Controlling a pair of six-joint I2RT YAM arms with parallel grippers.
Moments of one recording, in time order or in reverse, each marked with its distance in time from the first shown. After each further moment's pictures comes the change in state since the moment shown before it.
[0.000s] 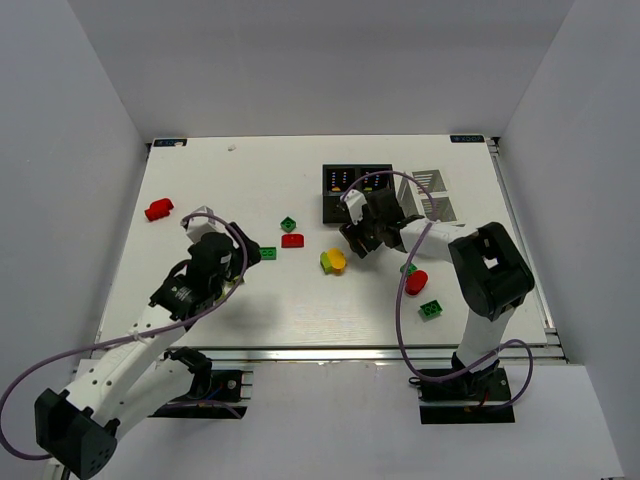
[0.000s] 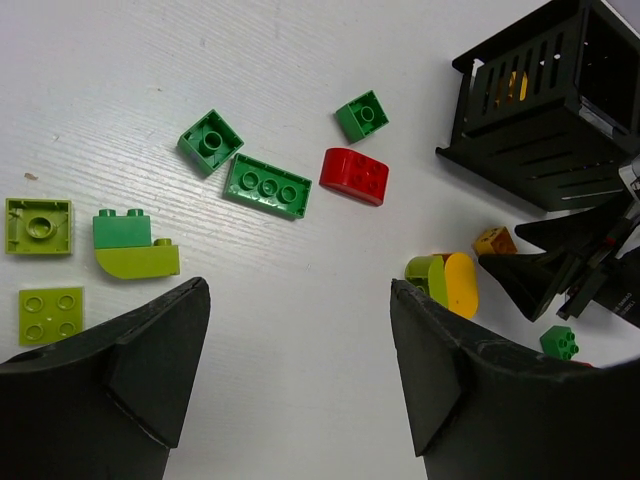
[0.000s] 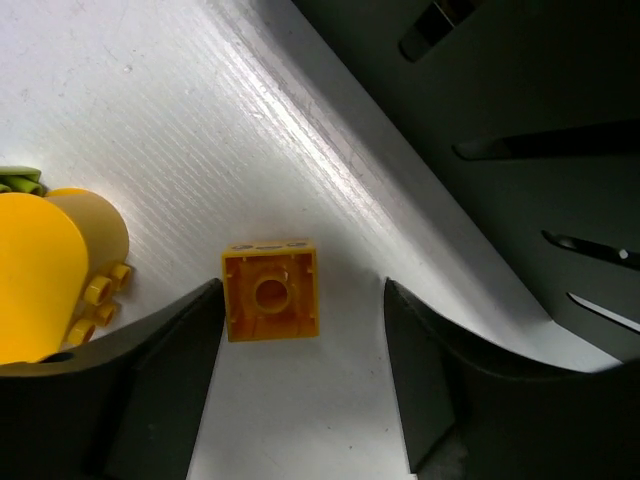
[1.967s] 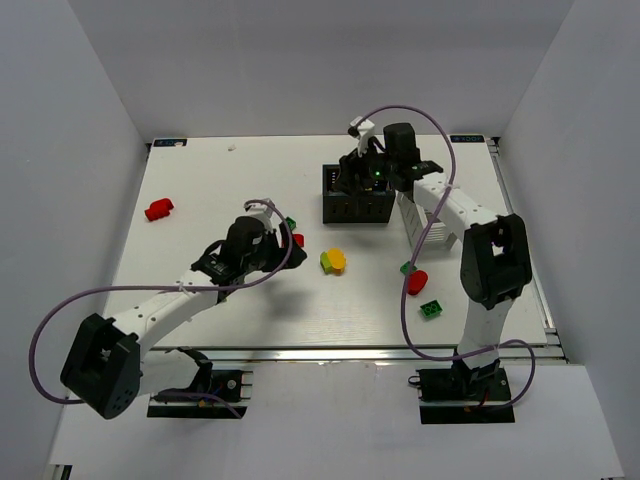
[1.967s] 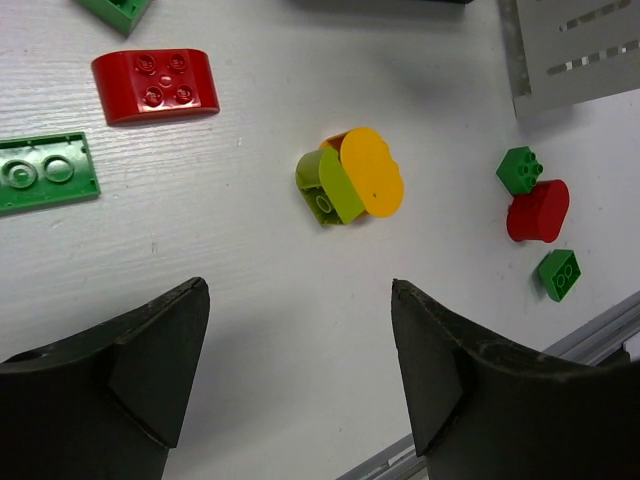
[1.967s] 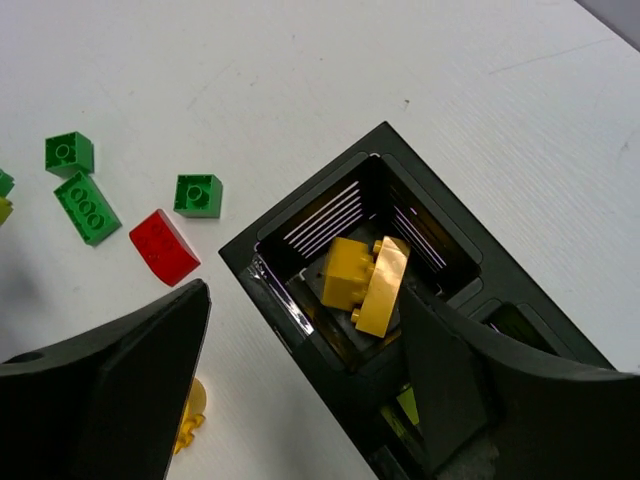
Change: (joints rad) left arm -0.034 0.373 0.026 0.323 0.460 0.199; right arm -0.132 0.074 0.505 -0.111 -0.387 0.155
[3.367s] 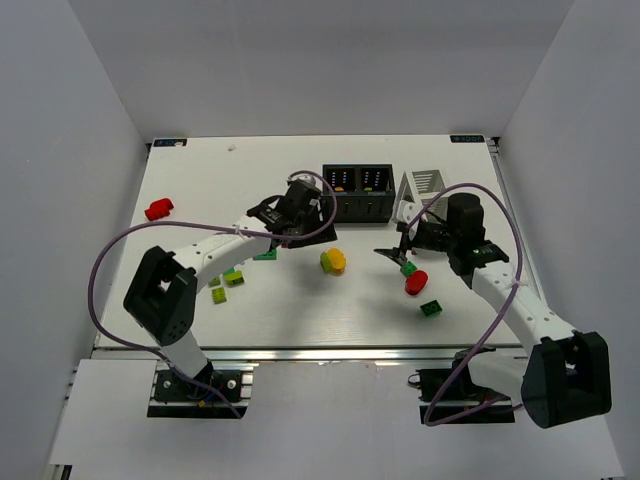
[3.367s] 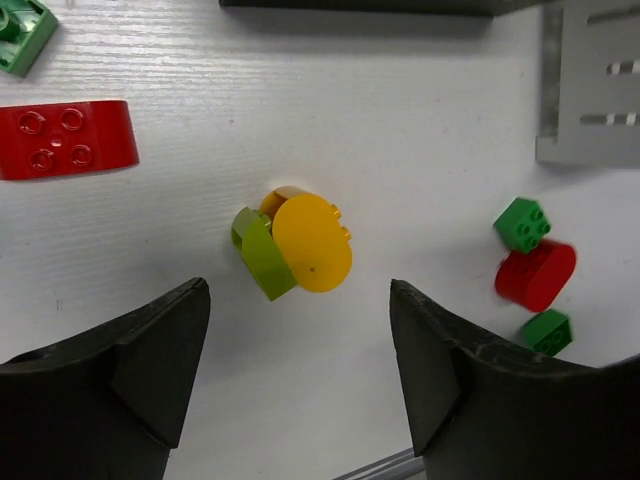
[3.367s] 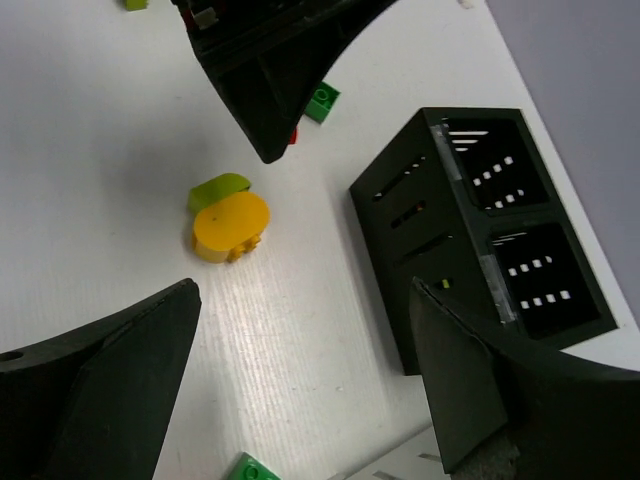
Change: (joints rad) left arm -0.131 0.483 0.554 -0.328 -0.135 -0.091; right arm -0.134 -0.758 -0.821 0.136 -0.362 -0.592
